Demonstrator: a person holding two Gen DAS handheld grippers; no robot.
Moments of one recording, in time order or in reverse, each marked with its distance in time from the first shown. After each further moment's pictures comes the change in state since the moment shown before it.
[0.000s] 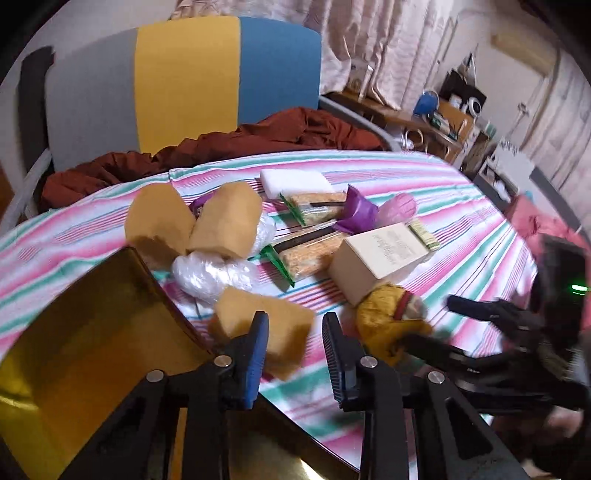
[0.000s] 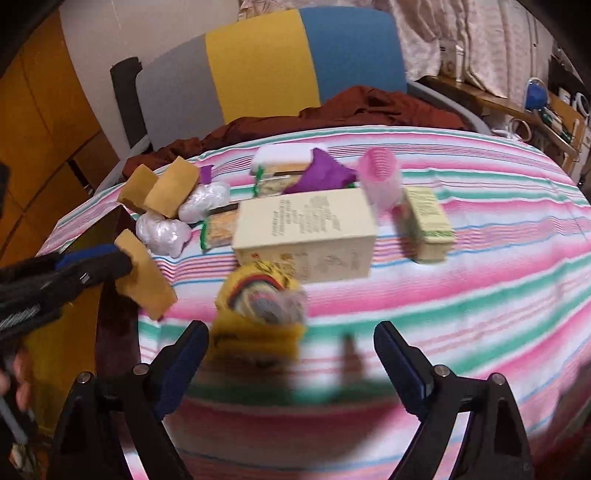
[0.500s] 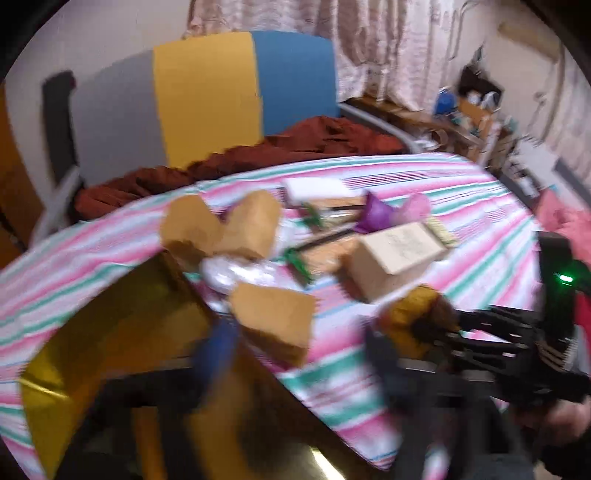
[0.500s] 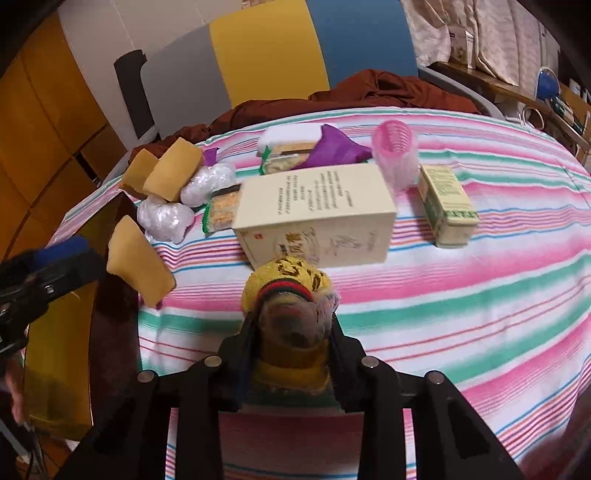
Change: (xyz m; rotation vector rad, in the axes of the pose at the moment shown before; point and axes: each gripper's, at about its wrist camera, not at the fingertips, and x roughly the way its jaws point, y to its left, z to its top) left arm -0.016 -0.014 -0.006 0.046 -0.032 0.191; right arm 0.002 -0.010 -0.011 0.008 0.039 0.056
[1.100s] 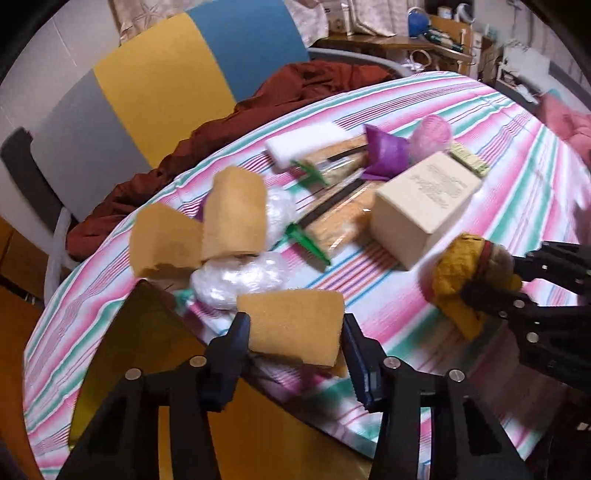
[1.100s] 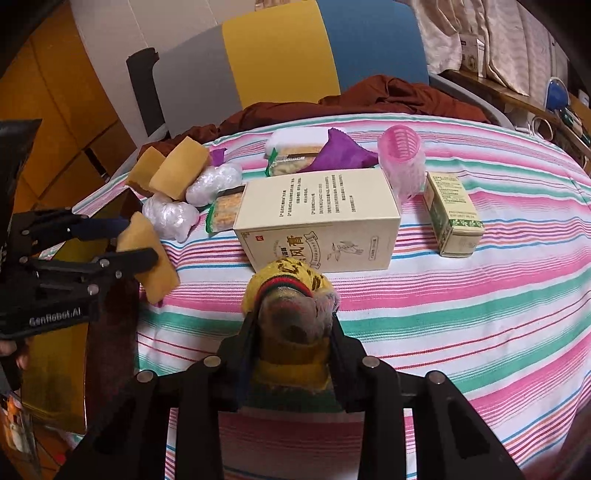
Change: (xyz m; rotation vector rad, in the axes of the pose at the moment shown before) left arm 0.052 -0.019 0.008 0.267 0.163 0.058; right arm 0.002 -0.003 0.000 -0.040 -0.026 0.028
